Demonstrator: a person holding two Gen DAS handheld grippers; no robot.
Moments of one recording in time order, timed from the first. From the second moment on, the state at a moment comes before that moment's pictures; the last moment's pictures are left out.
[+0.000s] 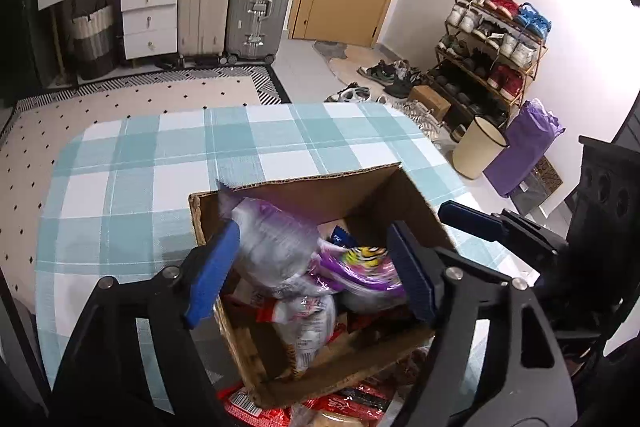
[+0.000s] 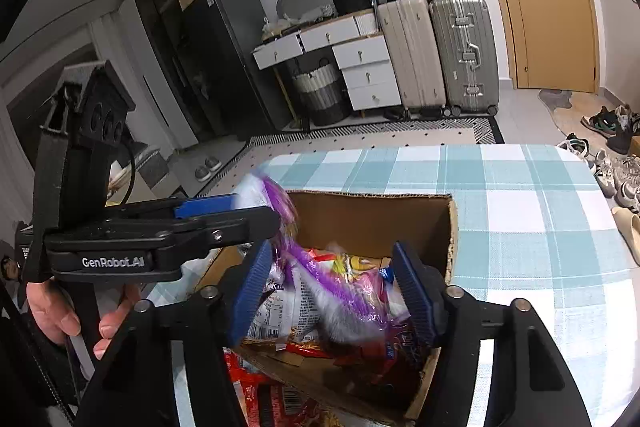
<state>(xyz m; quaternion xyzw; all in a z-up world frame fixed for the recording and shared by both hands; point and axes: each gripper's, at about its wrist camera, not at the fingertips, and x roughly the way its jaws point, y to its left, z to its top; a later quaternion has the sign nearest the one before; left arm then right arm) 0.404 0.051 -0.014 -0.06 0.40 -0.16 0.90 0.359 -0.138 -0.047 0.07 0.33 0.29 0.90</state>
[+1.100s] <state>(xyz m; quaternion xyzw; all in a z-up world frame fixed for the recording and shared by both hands) 0.240 0.054 0.052 -0.01 0.33 -0.08 0.94 0.235 -0.173 0.014 0.08 0.25 0.25 0.93</state>
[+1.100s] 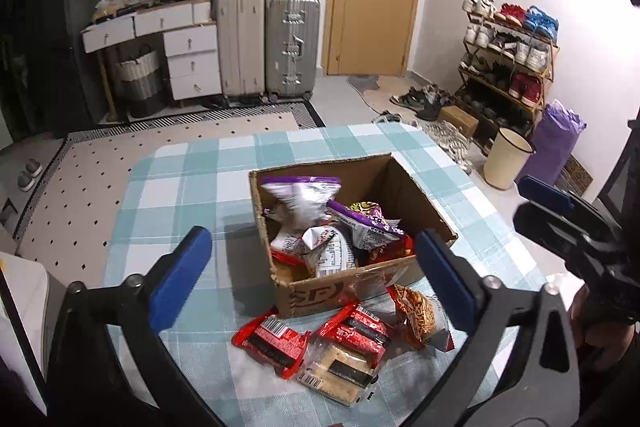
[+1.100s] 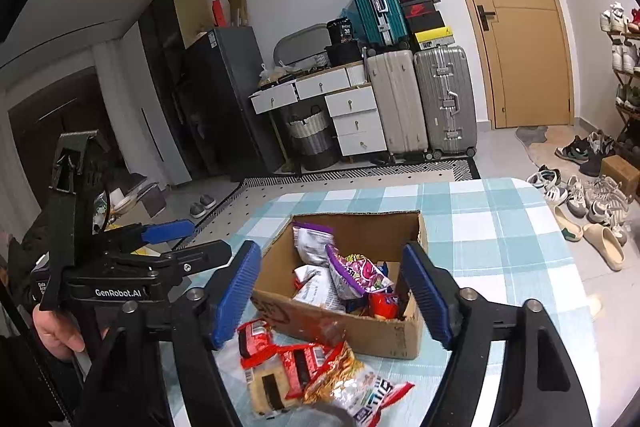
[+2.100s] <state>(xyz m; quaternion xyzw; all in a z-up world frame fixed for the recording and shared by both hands) 0.168 0.074 -0.018 -0.04 0.33 -0.02 0.94 0.168 -0.164 -0.039 0.07 0.27 0.25 0.93</state>
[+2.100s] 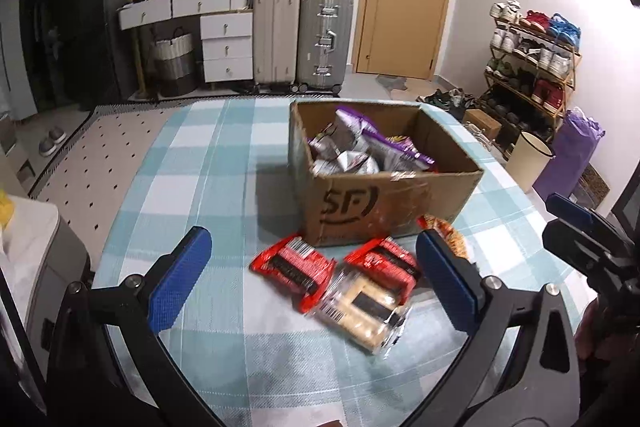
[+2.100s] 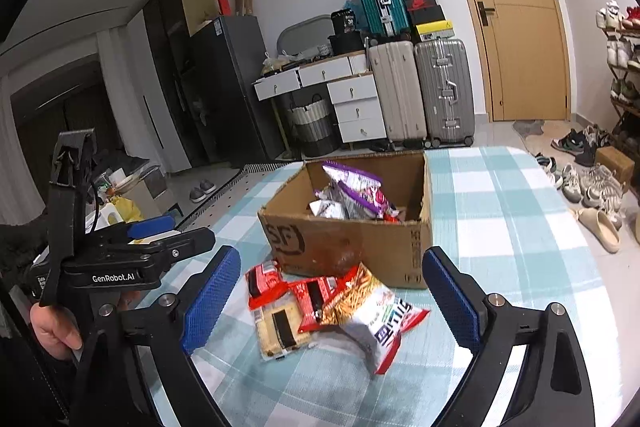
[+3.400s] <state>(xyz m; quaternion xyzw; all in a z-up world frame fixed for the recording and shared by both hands) 0.206 0.110 -0.126 -0.09 0.41 -0.01 0.91 0.244 -0.141 -0.145 0.10 0.38 0.23 0.89</state>
